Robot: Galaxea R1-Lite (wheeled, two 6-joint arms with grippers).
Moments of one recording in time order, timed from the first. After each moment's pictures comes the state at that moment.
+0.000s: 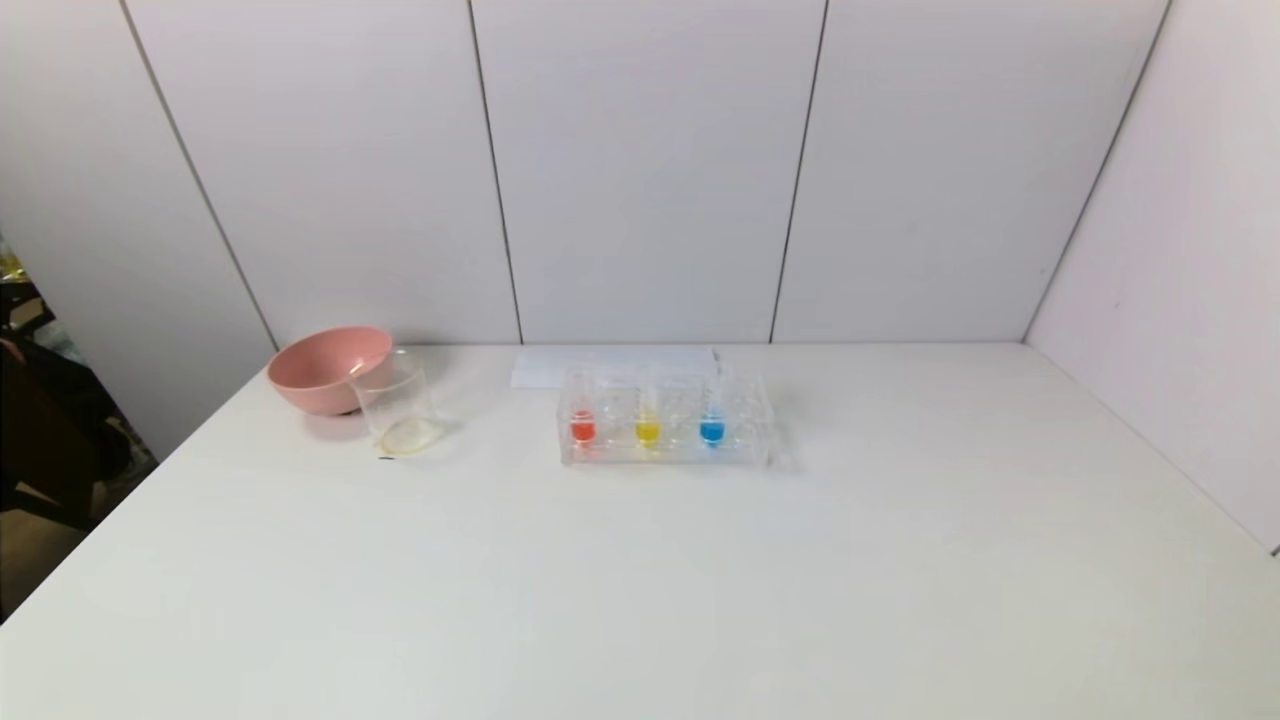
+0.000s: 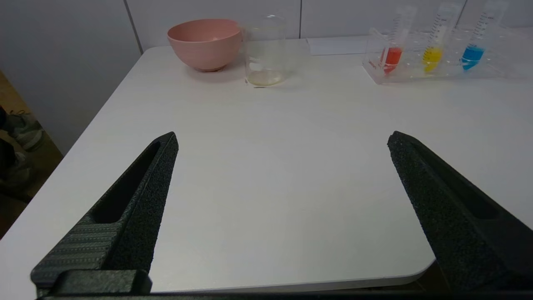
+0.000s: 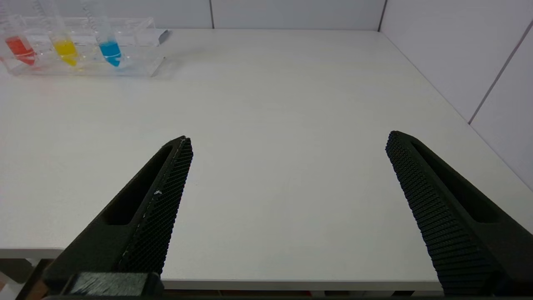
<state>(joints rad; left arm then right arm) 0.00 0.02 -0.13 0.06 -0.05 0.00 0.00 0.00 0.00 0.00 0.00 0.00</state>
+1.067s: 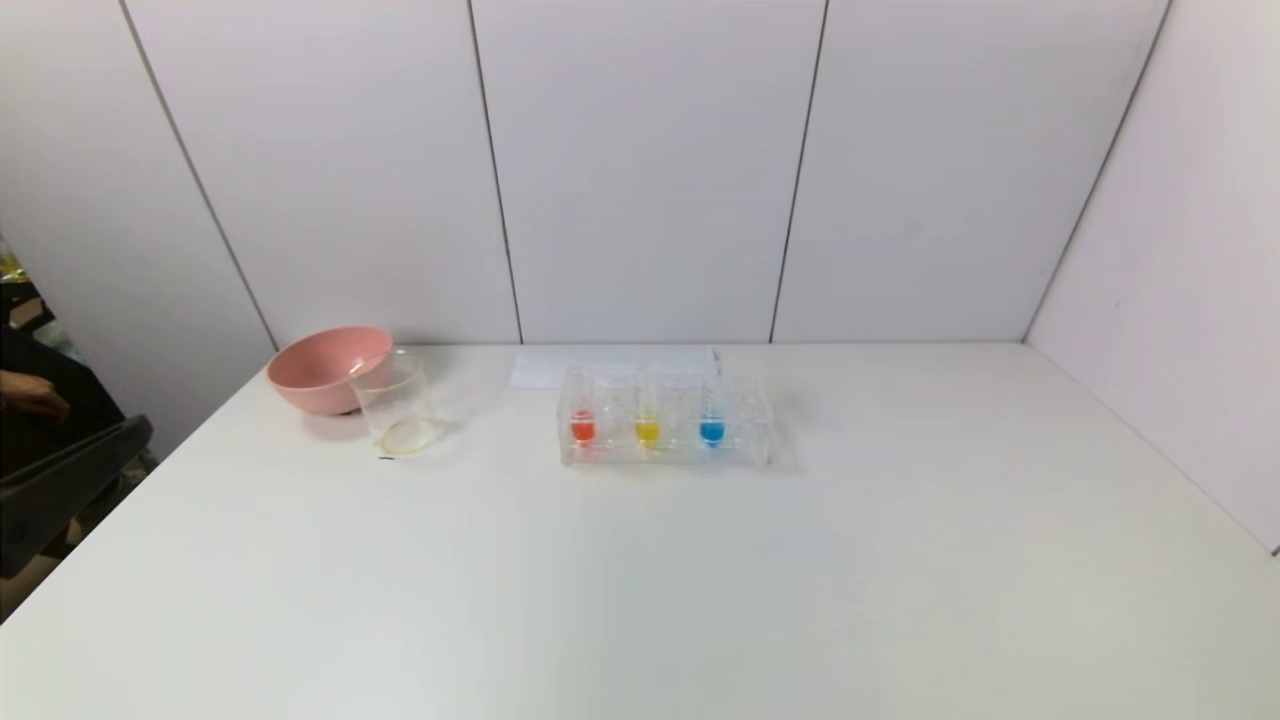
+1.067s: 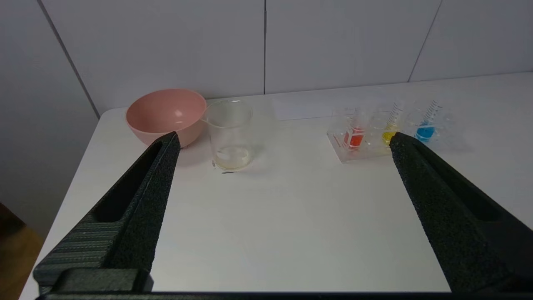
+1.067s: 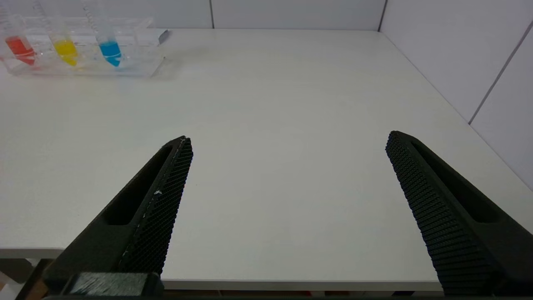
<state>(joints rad) -0.01 0.79 -0.51 -0.29 -0.19 -0.03 0.00 0.00 0.00 0.00 0.00 0.00</state>
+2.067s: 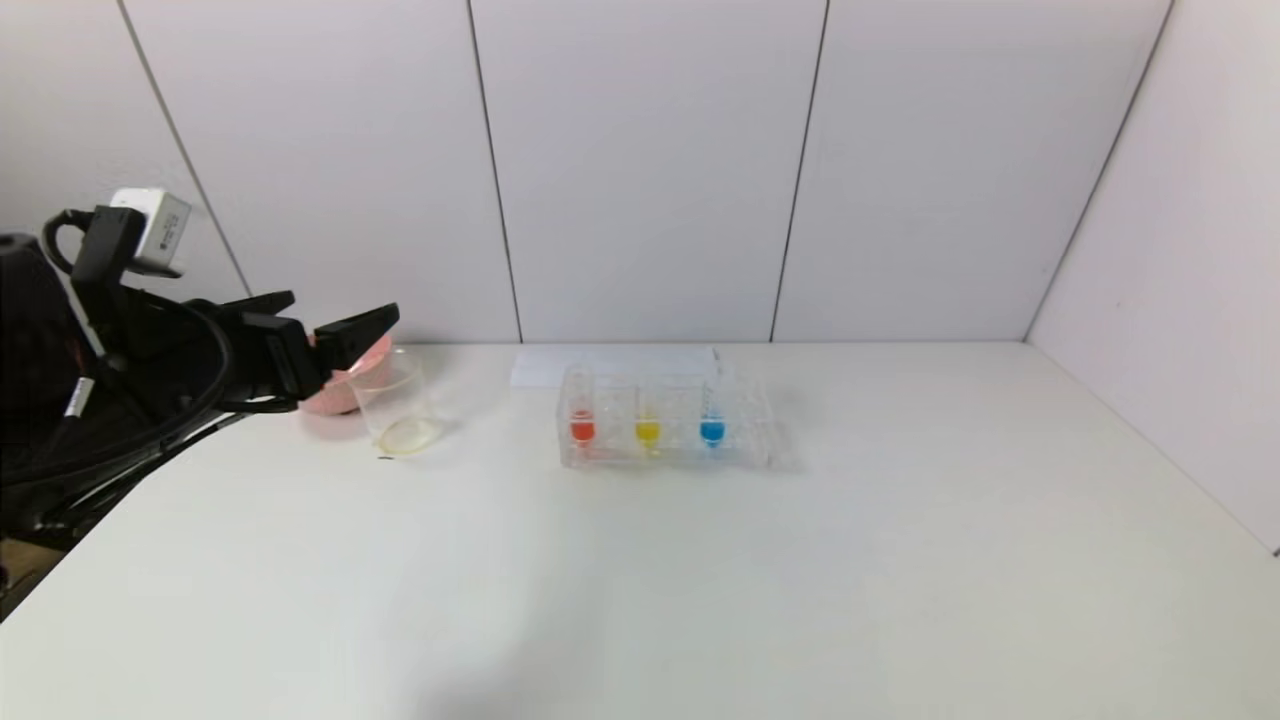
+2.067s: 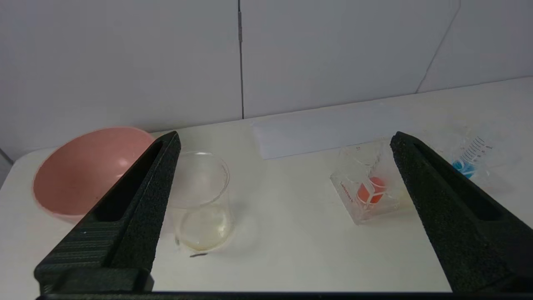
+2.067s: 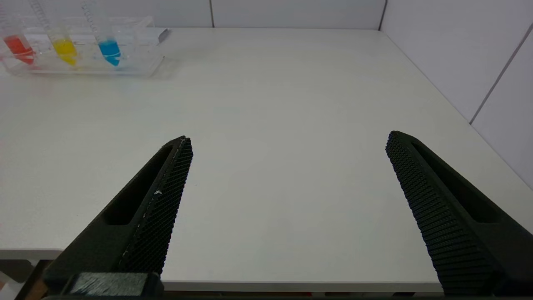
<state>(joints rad) -0.11 1.47 -0.62 -0.86 -0.19 -0.04 0.00 0.00 0.00 0.00 0.00 0.00</state>
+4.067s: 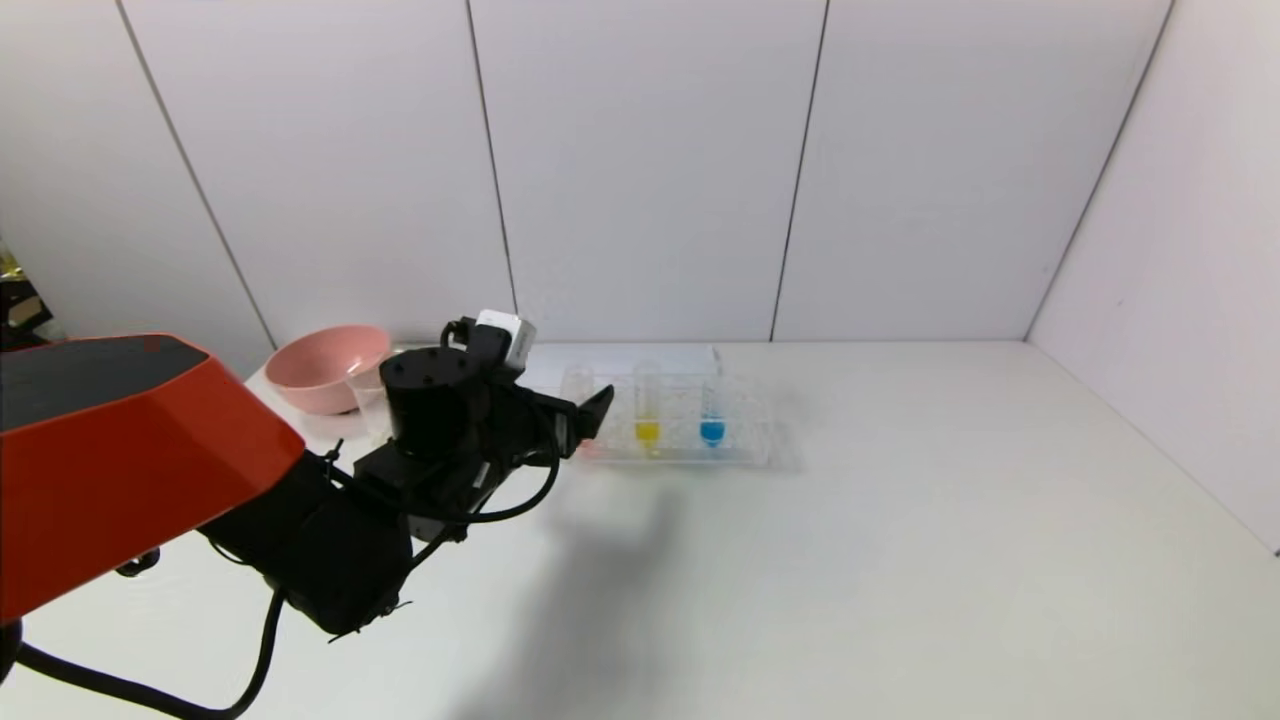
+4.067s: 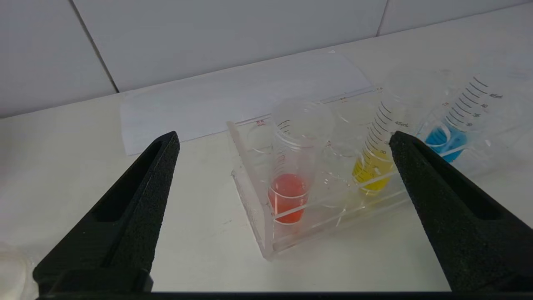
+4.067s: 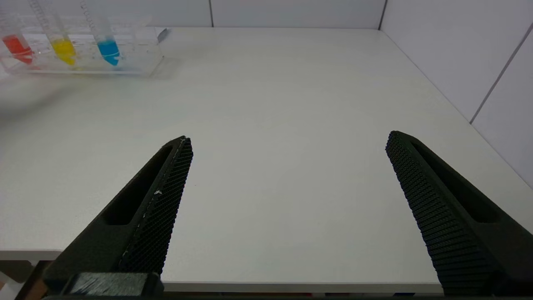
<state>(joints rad) -0.51 2.06 -0.77 -1.24 0.10 -0.03 0.00 0.00 0.00 0.00 0.00 0.00</state>
